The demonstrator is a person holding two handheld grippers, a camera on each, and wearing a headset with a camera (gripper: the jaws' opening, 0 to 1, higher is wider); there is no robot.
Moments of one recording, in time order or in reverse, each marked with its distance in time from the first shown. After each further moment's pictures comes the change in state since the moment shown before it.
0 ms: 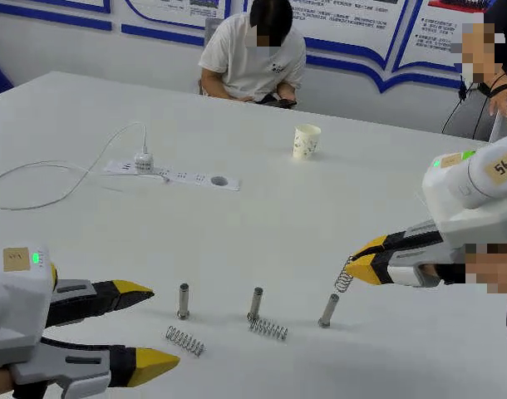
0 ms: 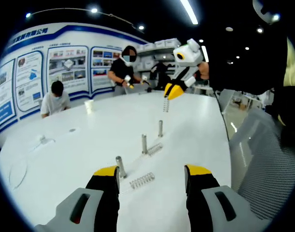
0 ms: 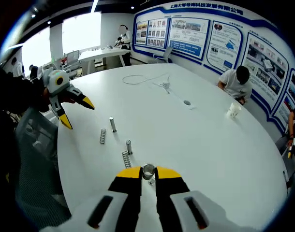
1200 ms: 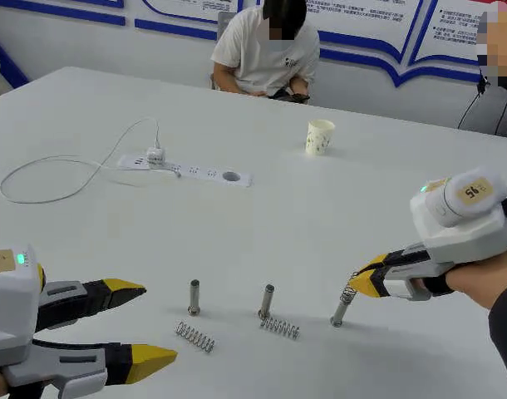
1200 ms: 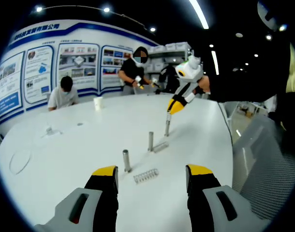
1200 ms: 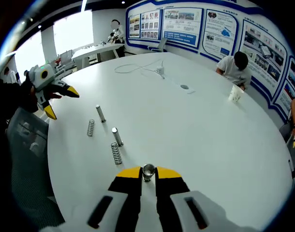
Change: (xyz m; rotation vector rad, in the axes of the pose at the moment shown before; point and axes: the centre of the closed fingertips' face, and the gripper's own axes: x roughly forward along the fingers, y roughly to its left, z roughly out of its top) left arm -0.007 0.007 -0.007 -0.065 -0.018 0.053; right arm 0.040 -0.015 -0.033 0.066 0.064 0.005
